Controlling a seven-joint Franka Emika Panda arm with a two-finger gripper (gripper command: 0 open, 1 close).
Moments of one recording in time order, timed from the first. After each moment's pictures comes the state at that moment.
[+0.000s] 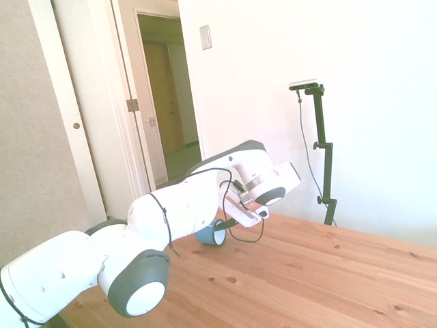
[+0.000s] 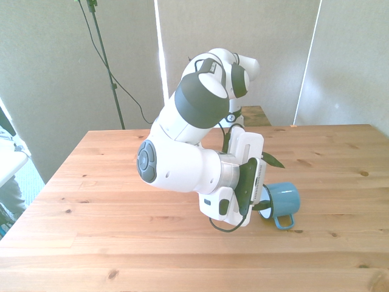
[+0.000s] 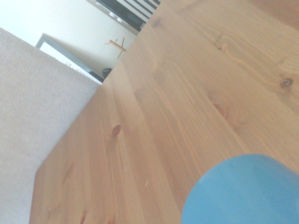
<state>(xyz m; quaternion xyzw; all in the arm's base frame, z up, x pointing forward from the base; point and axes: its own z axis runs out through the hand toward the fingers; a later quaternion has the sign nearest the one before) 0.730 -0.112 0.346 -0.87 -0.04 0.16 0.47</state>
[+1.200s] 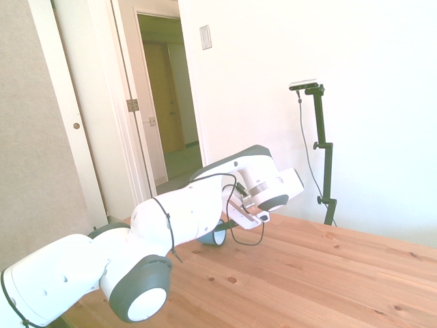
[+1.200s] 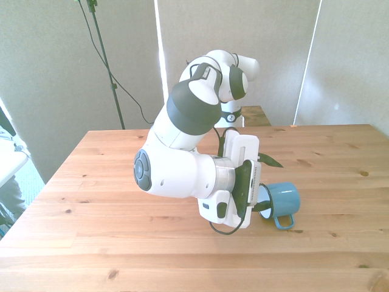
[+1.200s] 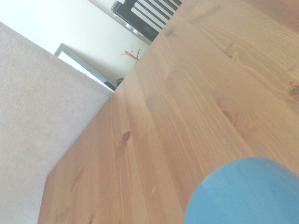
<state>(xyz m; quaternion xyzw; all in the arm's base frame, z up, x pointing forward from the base) 0.731 -0.112 0.337 -0.86 -0.05 0.15 0.49</state>
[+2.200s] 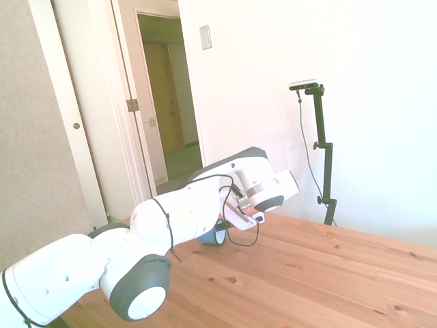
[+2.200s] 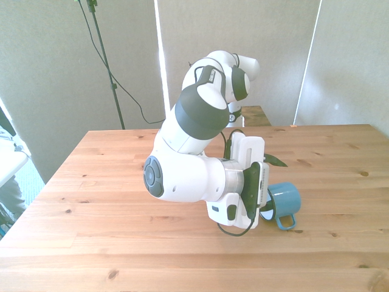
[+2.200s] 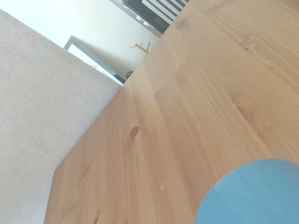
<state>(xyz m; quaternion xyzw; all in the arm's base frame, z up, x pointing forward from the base) 0.728 -0.106 0.326 -0.85 -0.06 0.17 0.50</state>
